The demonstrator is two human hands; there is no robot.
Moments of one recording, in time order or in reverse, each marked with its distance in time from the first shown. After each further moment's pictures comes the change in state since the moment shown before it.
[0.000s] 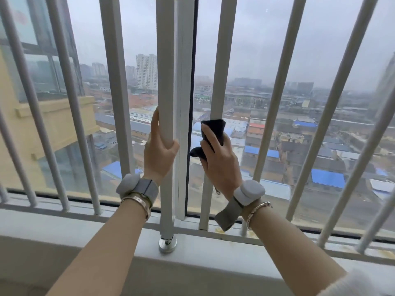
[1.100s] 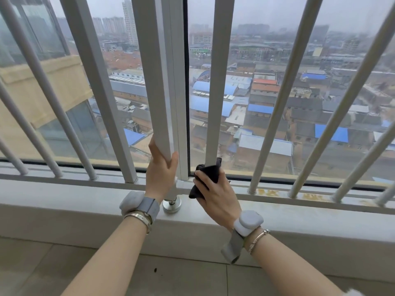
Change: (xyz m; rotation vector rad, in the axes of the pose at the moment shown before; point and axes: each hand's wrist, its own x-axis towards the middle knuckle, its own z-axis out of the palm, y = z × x) left_hand -0.117 -0.083 0.023 0.105 -0.212 -0.271; right_hand -0.182 -0.035 0.069 0.016 -0.435 0.014
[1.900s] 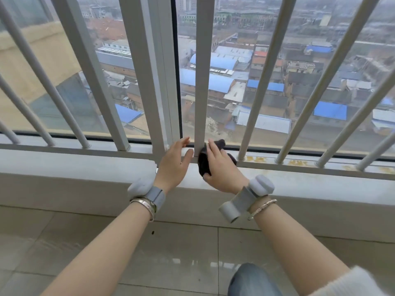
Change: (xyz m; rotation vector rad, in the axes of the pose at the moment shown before) left_hand -0.066 0.012 0.025 0.047 -0.367 0.040; right_hand -0.016 0.007 -0.044 0.253 -0.531 0.366
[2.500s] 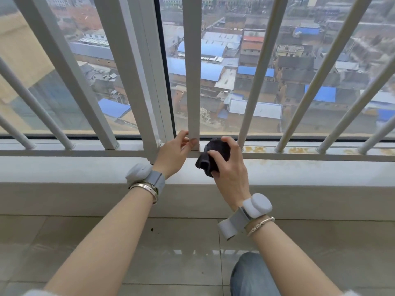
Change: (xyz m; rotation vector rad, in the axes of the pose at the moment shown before) left_hand 0.029 -0.012 0.008 0.059 -0.237 -0.084; right_hand -0.029 0.002 0.027 0.127 0.627 -0.030
